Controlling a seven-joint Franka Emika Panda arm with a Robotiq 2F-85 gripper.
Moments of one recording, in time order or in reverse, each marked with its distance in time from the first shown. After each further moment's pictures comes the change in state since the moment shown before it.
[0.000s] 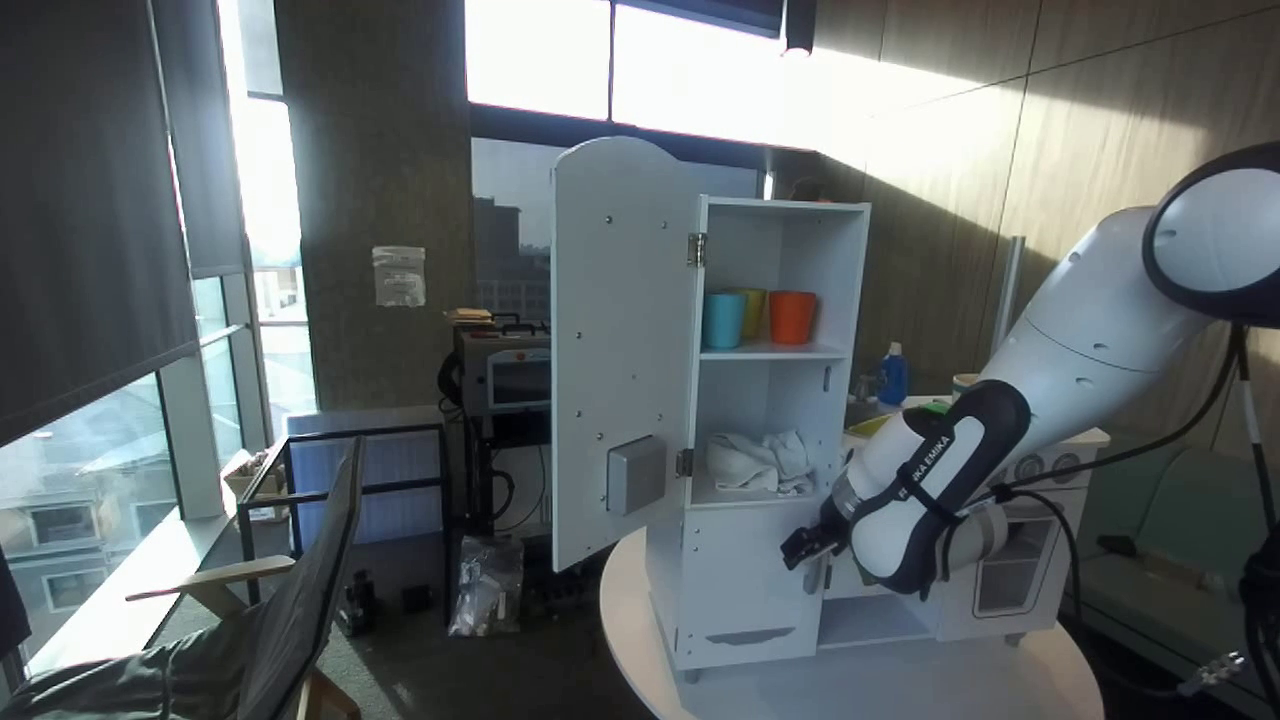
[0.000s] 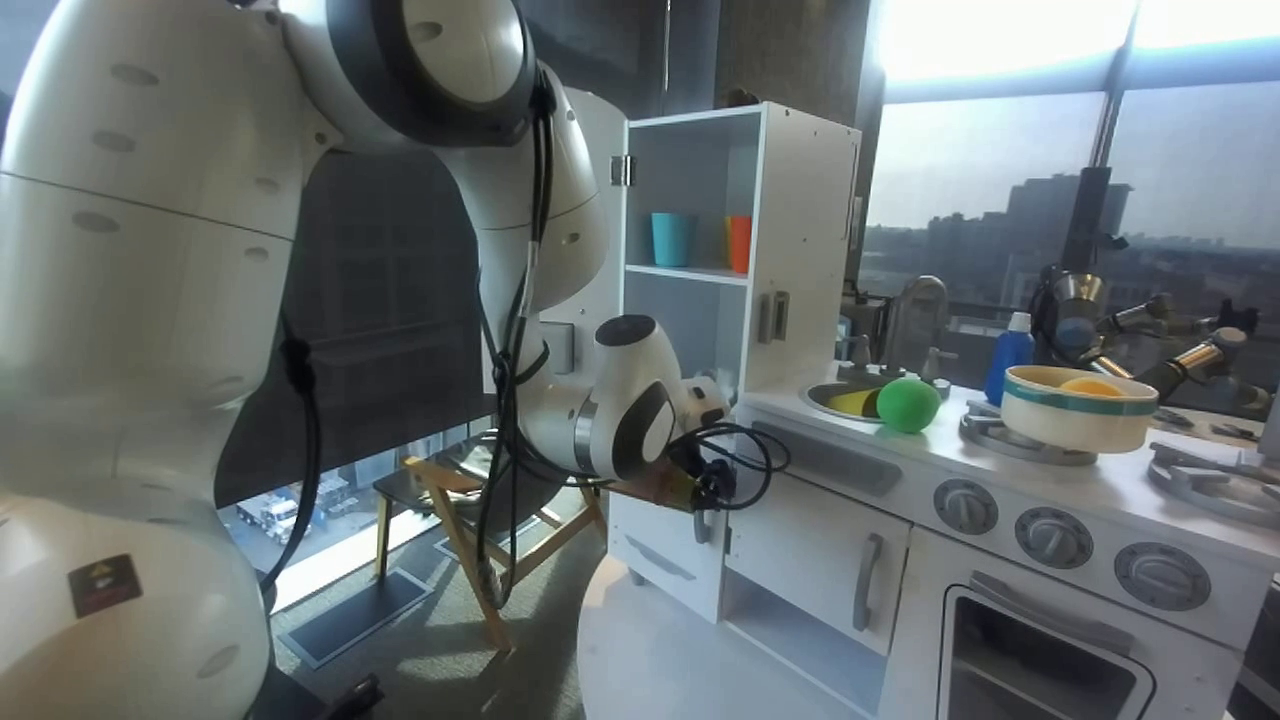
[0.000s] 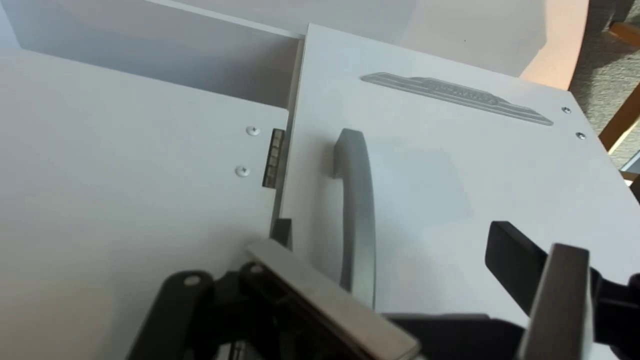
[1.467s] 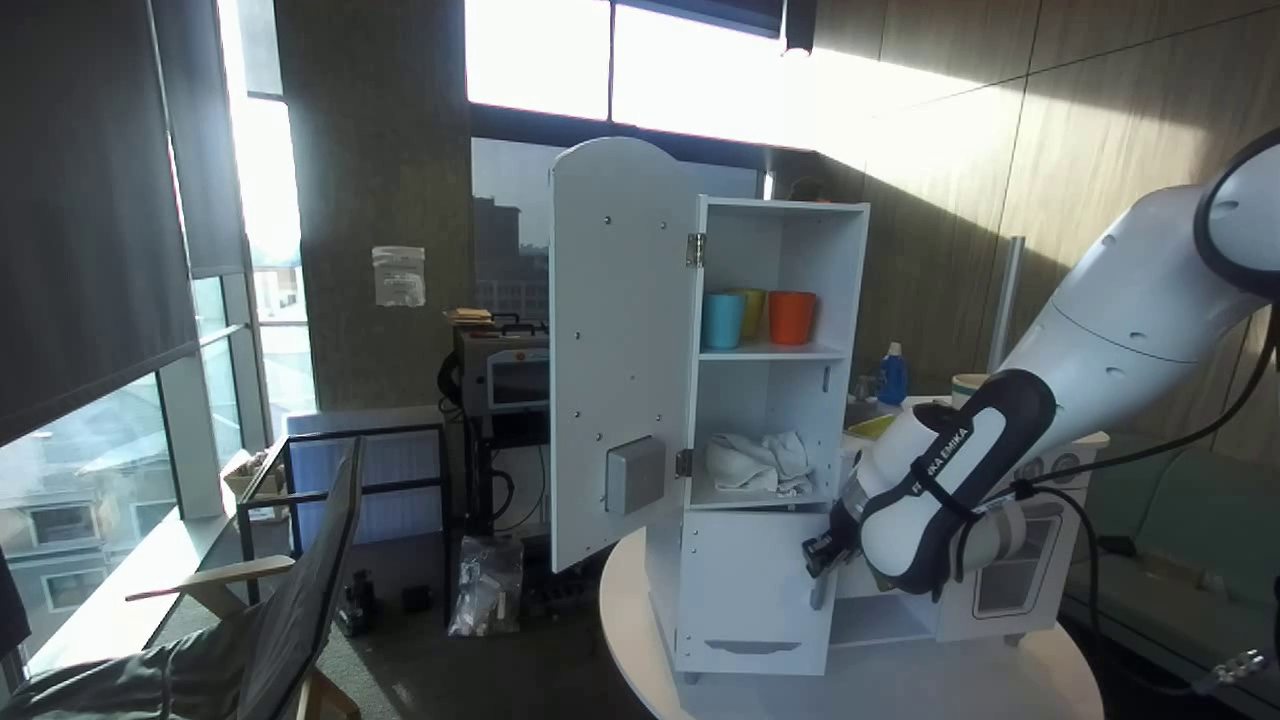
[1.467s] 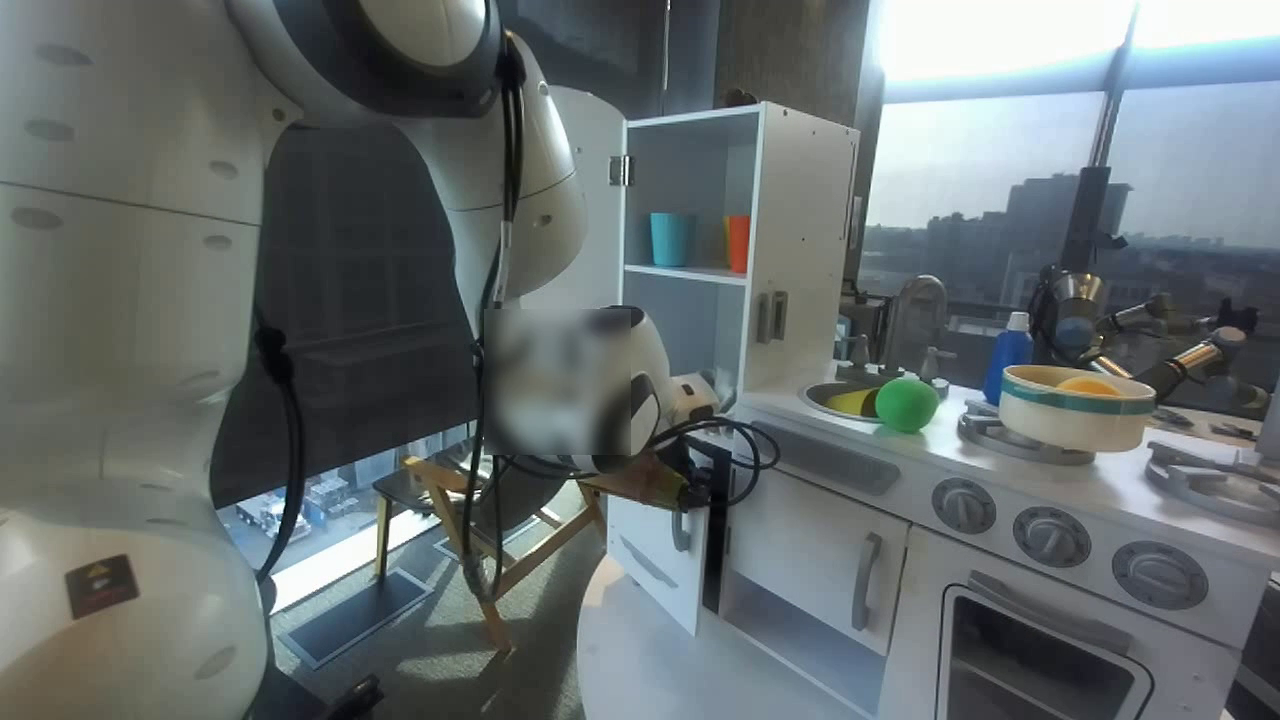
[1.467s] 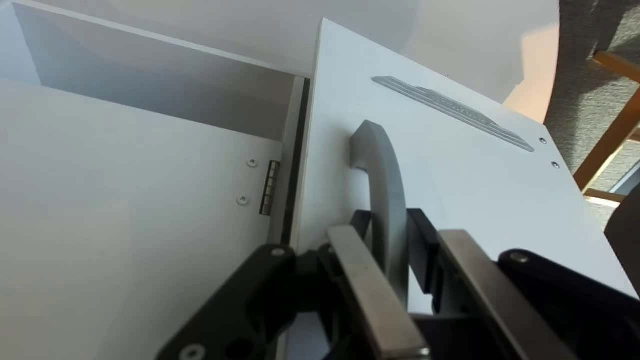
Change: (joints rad) arm -0.008 -0.084 0.022 -0.081 0.041 -0.051 -0.043
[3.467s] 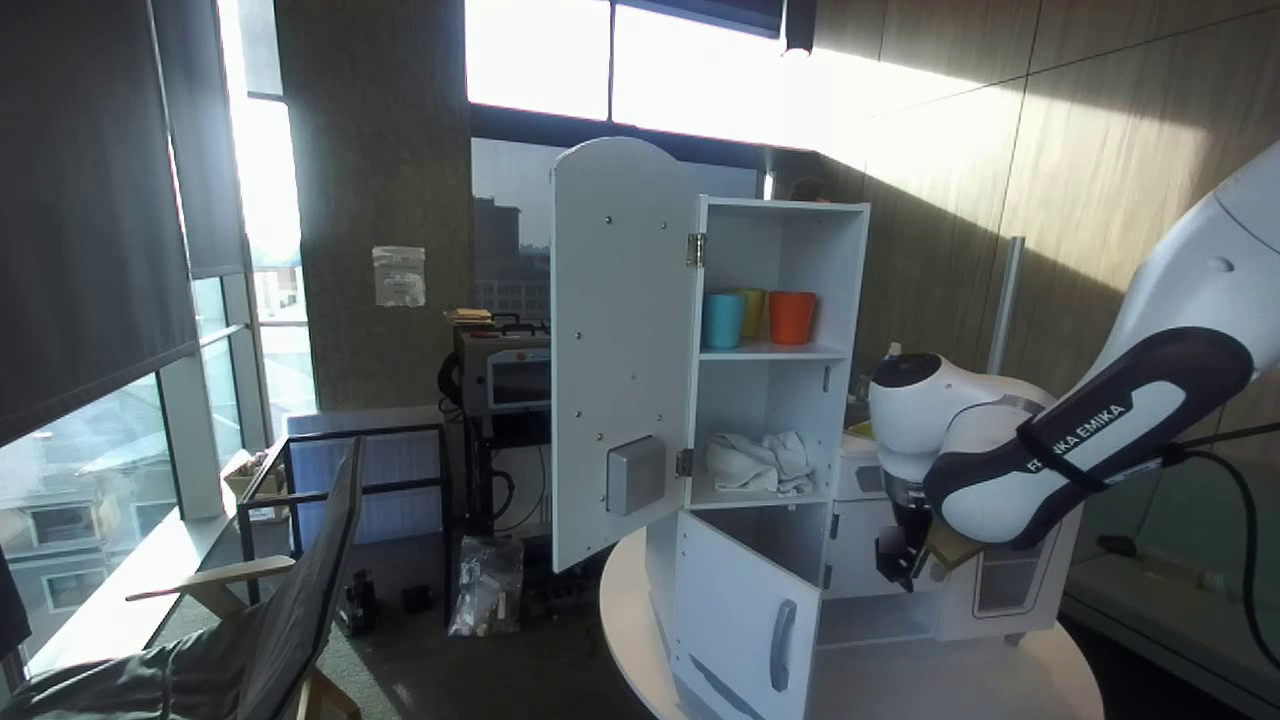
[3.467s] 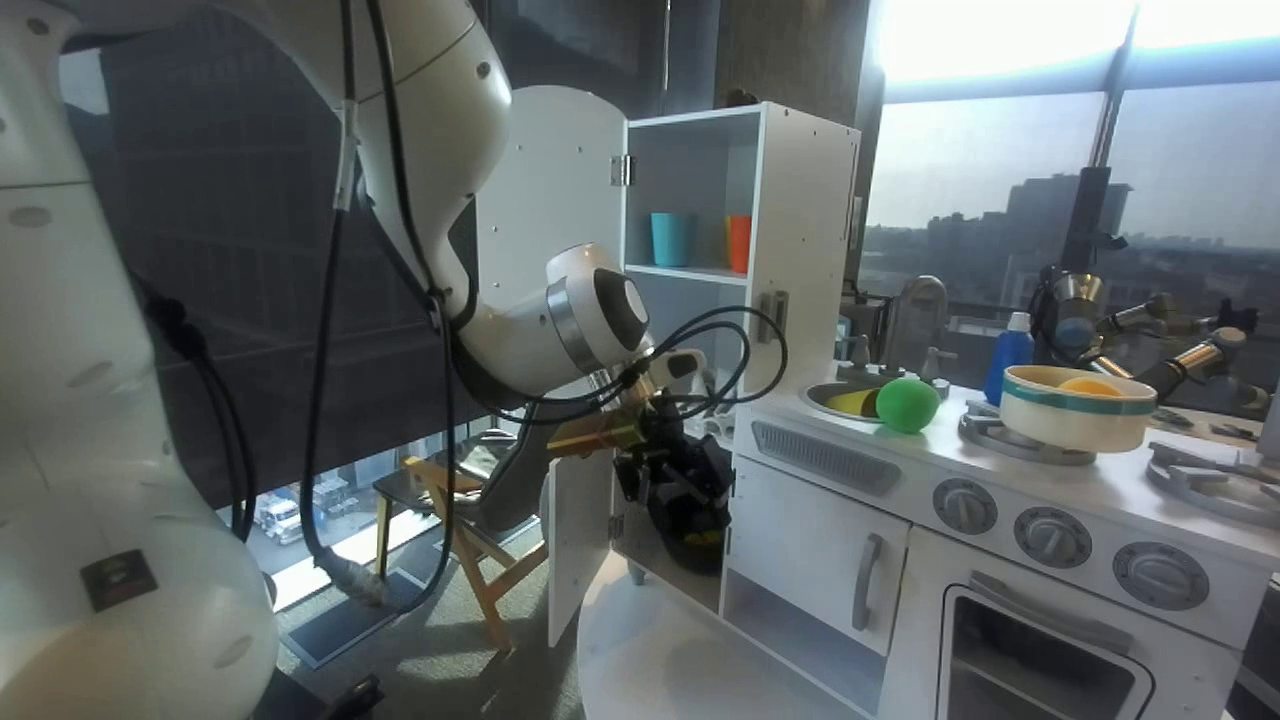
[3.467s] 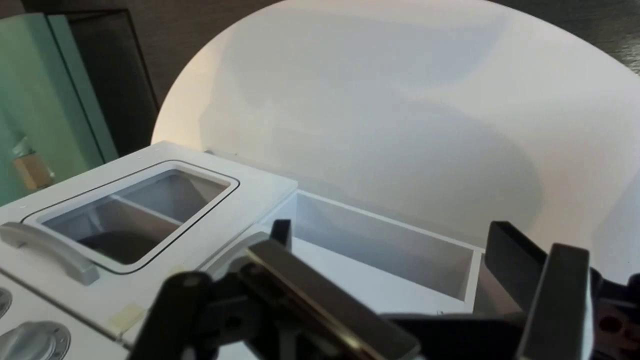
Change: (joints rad) arm 0.052 -0.328 -0.056 -0.025 -0.614 -0.807 0.579
